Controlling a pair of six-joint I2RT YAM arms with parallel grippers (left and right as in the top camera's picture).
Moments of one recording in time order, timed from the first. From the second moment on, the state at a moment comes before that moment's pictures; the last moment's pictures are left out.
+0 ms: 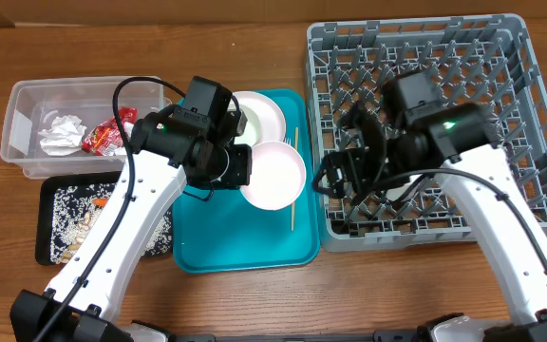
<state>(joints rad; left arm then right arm) -0.36 1.55 1.40 -1.13 0.28 -0.34 0.34 1.52 1.45 -1.27 -0.55 0.07</state>
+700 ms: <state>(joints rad) -0.36 1.55 1.40 -1.14 0.30 -0.33 0.42 1.52 1.38 -1.04 -0.63 0.08</state>
